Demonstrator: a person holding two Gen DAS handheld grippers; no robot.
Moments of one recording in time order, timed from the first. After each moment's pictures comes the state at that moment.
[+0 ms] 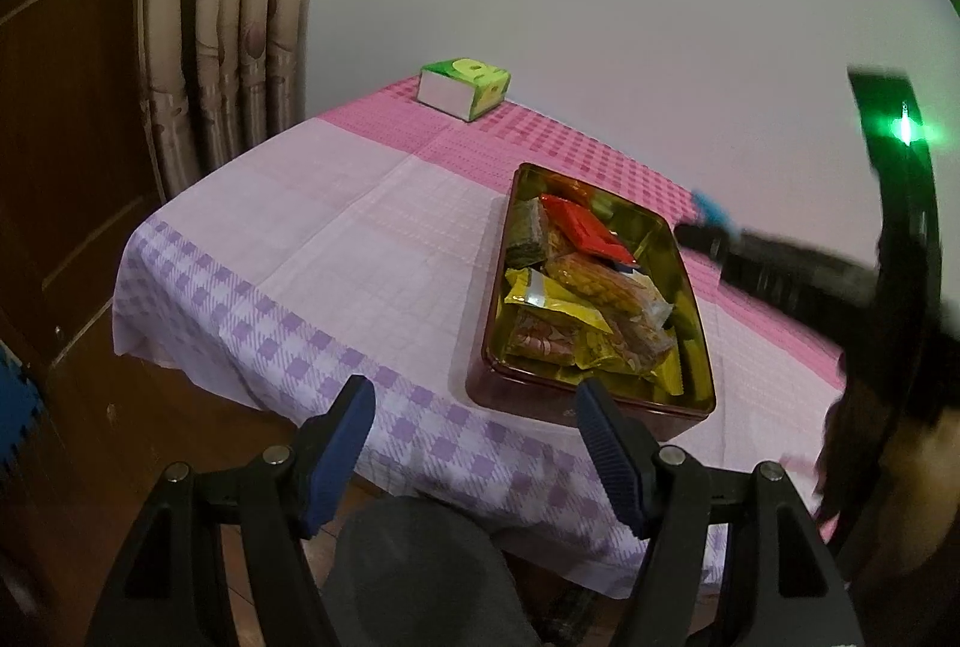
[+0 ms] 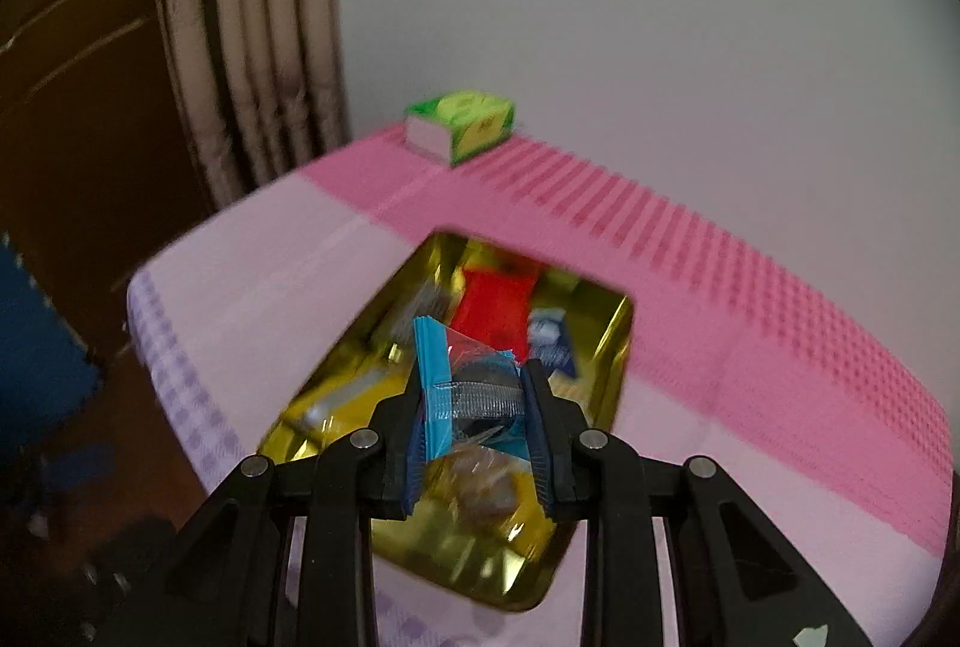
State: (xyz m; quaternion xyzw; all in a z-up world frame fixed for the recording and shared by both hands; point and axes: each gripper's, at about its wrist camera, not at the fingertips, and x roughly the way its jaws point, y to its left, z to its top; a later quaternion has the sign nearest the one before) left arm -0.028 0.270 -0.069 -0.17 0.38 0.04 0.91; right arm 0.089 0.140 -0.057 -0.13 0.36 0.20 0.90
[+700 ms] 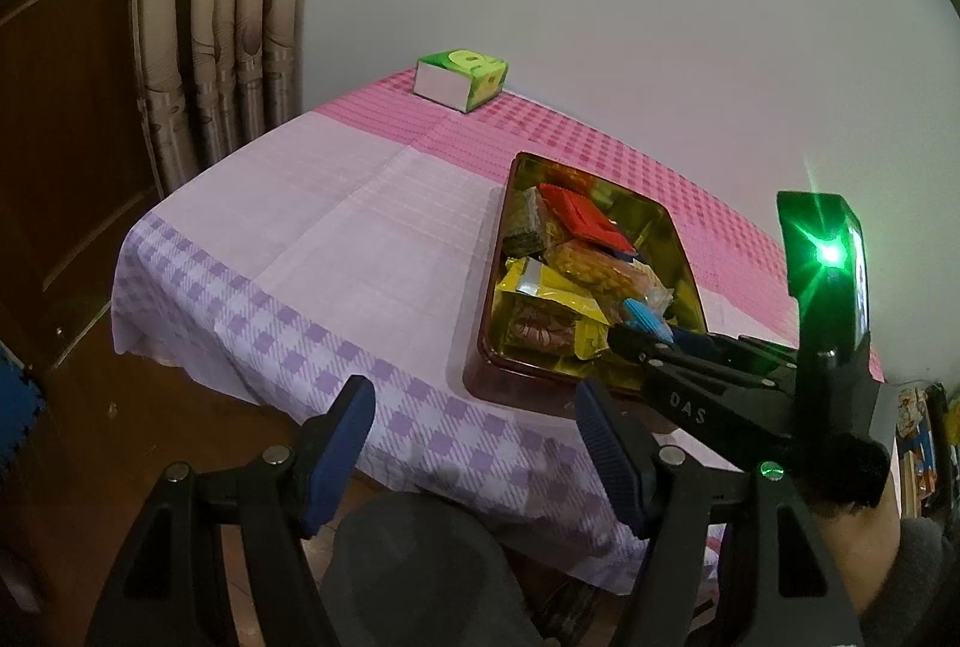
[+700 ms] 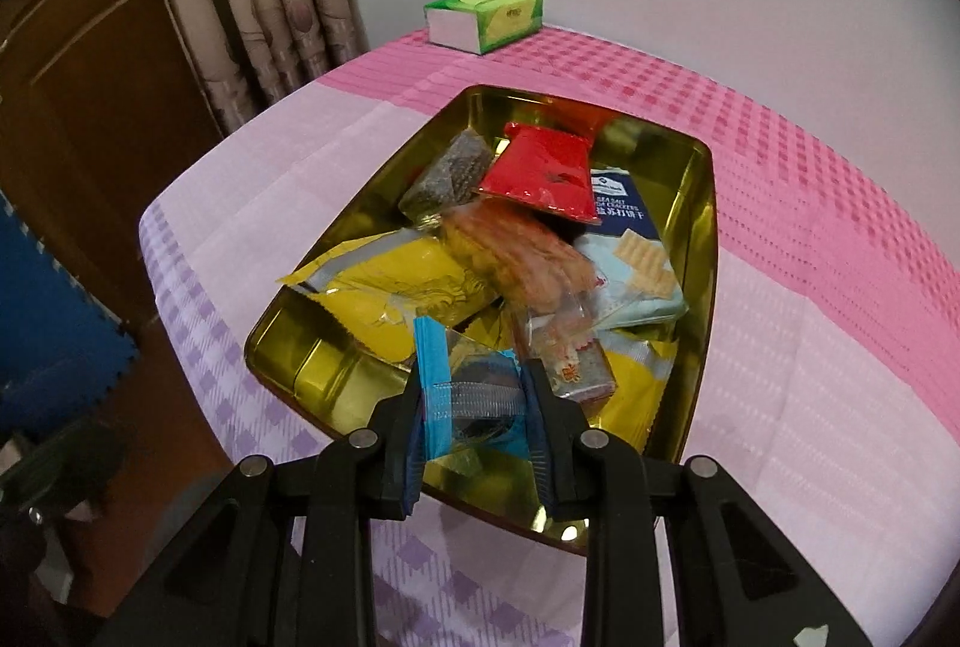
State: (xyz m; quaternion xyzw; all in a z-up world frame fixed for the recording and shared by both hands) left arm -0.026 0.266 -0.073 -0.16 0.39 0.04 0.91; right arm 0.090 0.137 -0.121 -0.09 0.44 0.22 0.87
